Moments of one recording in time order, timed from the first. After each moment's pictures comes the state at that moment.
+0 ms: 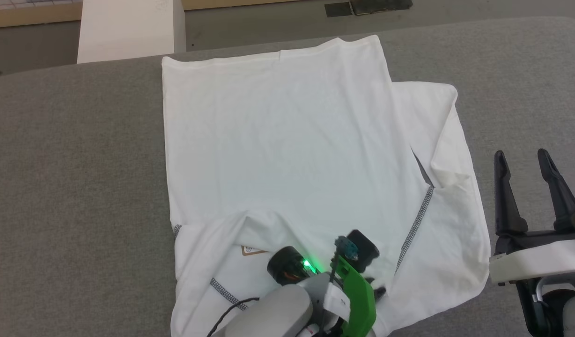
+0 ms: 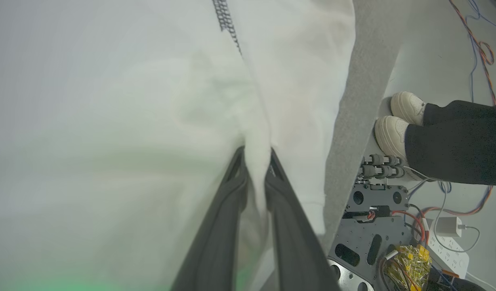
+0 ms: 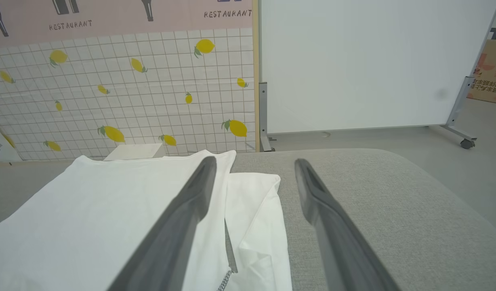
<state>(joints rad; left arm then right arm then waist) -0.51 0.05 -1.02 0.44 -0.62 -0.11 0.39 -0.03 -0.05 -0.13 -0.23 0.13 0.13 -0.01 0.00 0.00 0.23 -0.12</state>
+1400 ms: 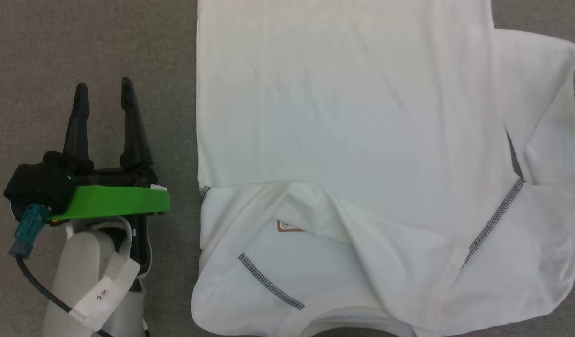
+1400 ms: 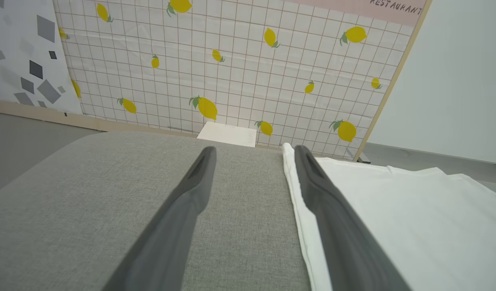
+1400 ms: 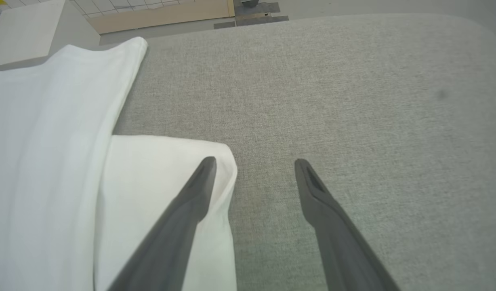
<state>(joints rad) -0.32 0.14 -0.02 -0.05 -0.32 0.03 -0.26 -0.79 -0.32 -0.28 0.46 0.20 0.13 0.58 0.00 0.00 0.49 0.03</state>
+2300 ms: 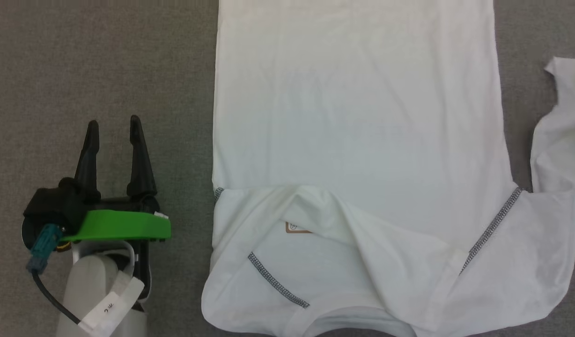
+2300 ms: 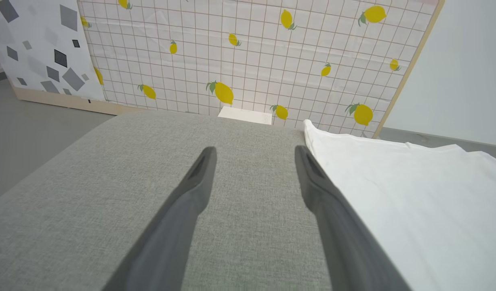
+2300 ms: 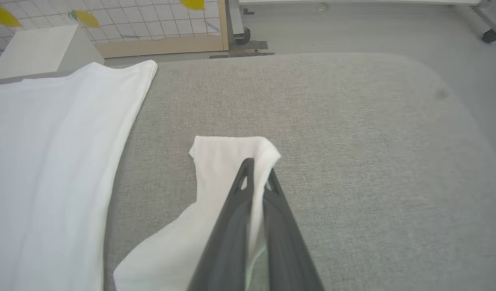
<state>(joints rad) -0.26 0.06 0.09 0.04 -0.22 -0.09 -0.26 -0.56 -0.32 -0.36 0.17 0.19 0.13 0.58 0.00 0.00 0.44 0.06</state>
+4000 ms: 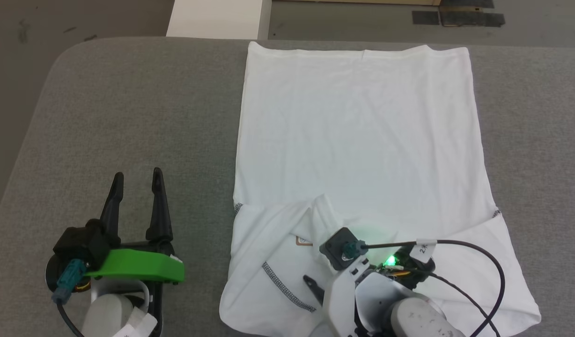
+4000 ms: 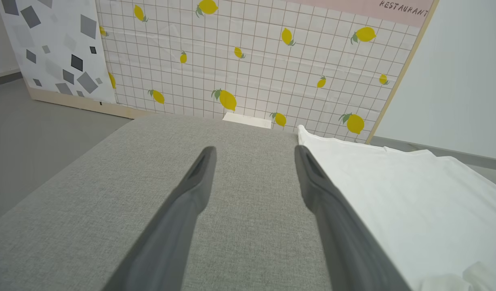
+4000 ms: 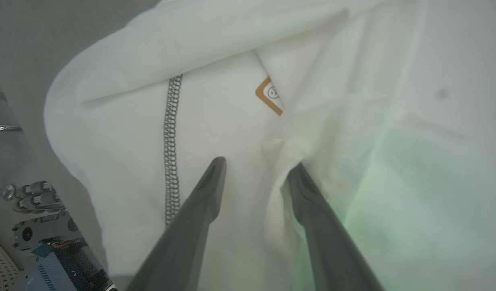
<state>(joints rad) -0.12 0.05 0.06 0.07 -0.23 -0.09 -0.26 -0.23 -0.05 0.53 0.22 0.10 0.13 0.55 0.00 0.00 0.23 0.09</state>
